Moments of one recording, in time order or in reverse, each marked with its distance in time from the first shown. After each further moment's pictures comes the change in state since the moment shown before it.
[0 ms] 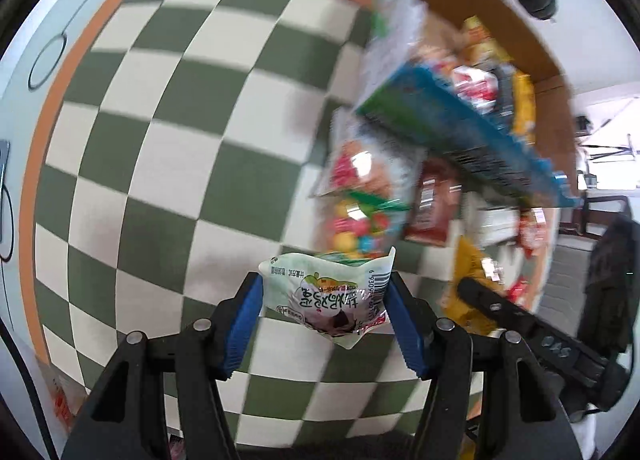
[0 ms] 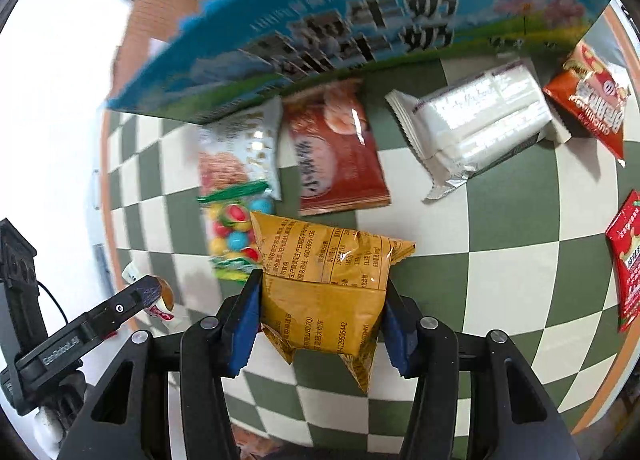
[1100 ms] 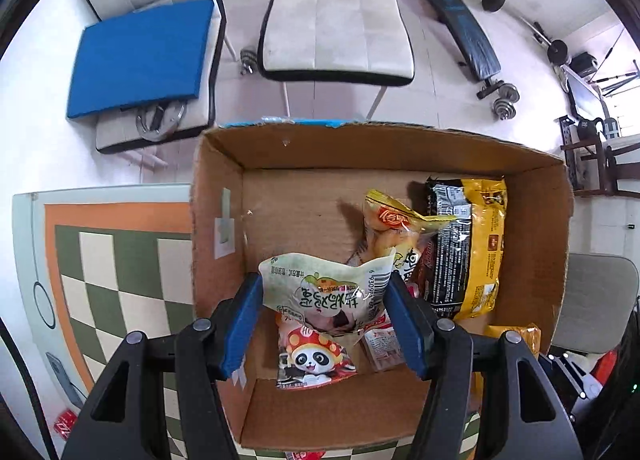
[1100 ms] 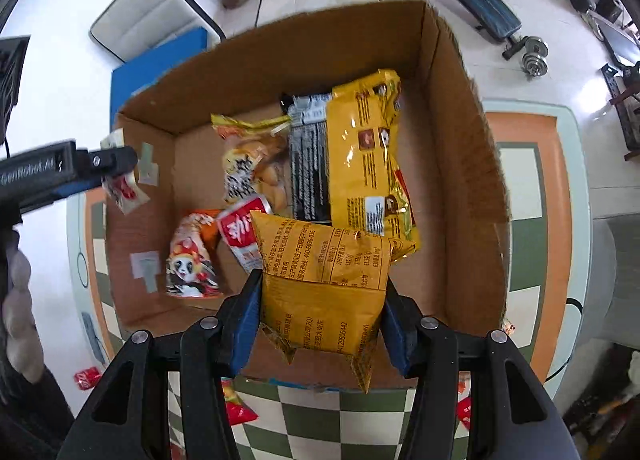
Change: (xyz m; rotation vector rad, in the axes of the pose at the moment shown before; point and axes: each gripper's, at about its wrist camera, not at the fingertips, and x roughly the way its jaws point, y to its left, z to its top) left arm 0.021 -0.169 0.280 0.276 0.037 0.184; right arm -0.118 -0.043 0.197 -0.048 -0.116 -0.152
